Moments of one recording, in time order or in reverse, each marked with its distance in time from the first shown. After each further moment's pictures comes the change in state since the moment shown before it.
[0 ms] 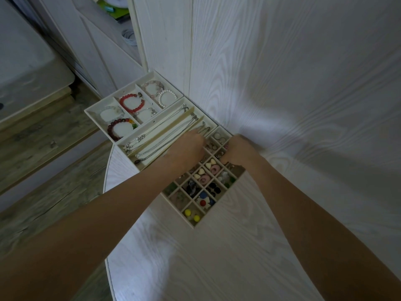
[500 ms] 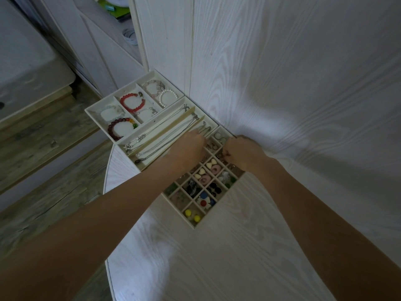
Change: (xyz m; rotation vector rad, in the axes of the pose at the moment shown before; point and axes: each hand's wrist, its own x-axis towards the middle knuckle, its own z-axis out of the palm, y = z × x) left_hand 0.001 -0.001 0.002 0.016 0.002 0.017; right_hand -0.008 0.008 -0.007 -0.487 0.070 -0.324
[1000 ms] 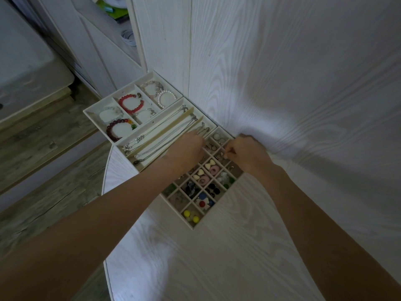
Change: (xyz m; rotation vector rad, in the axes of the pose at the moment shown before) left_hand 0.001 -0.001 0.002 0.006 0.007 0.010; right_hand -0.014 0.006 0.001 0.205 0.173 0.098
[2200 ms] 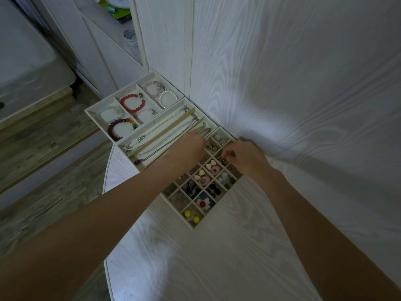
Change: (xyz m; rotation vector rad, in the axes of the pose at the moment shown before) left_hand -0.002 0.001 -0.003 -0.016 0.005 -0.029; right_hand -0.006 -0.004 0.003 0.078 0.023 -0.002
